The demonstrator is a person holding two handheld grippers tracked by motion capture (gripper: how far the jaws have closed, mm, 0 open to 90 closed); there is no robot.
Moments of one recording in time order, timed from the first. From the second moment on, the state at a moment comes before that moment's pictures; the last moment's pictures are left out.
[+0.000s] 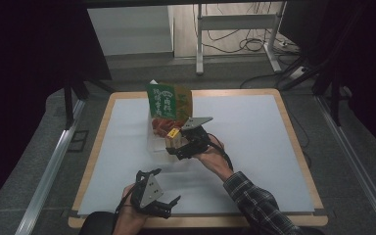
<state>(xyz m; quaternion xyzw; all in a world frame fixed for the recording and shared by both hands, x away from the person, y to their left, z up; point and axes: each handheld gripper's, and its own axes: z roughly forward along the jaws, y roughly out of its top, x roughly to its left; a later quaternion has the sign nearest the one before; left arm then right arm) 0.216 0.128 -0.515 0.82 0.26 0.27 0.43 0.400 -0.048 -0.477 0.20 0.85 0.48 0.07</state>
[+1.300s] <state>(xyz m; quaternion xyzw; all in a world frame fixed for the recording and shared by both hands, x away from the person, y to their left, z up) 0.217 0.129 -0.515 0.82 0.27 0.27 0.43 0.385 -0.078 -0.460 0.18 0.87 0.45 0.09</state>
